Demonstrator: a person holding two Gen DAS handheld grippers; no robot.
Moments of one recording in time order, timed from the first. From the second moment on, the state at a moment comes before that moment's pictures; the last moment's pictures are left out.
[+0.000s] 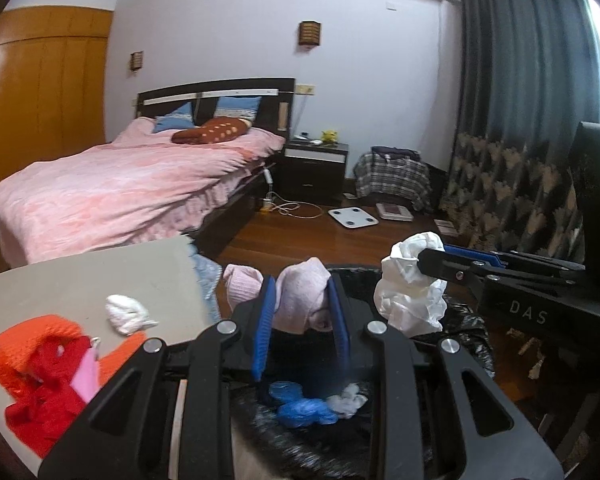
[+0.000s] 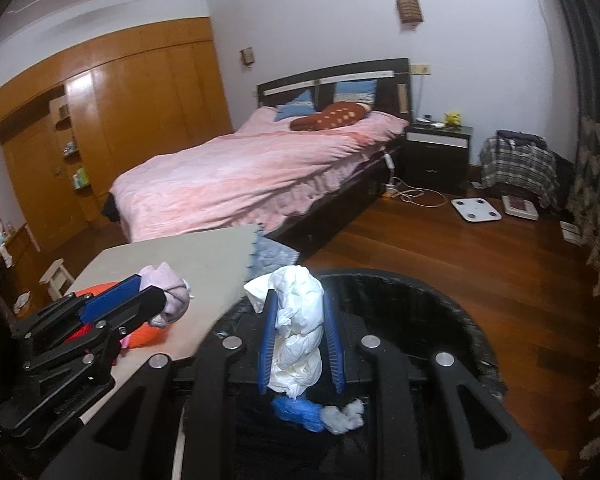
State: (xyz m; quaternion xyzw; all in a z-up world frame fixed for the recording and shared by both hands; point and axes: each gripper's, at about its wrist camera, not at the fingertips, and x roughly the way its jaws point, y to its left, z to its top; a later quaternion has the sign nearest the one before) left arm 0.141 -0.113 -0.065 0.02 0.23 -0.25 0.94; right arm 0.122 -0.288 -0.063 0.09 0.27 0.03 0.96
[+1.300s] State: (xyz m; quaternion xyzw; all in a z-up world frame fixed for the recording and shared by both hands) left arm 0.139 0.031 -0.073 0.02 0.25 -0.07 0.97; right arm 0.155 -0.197 -0.070 0.09 0.26 0.10 0.96
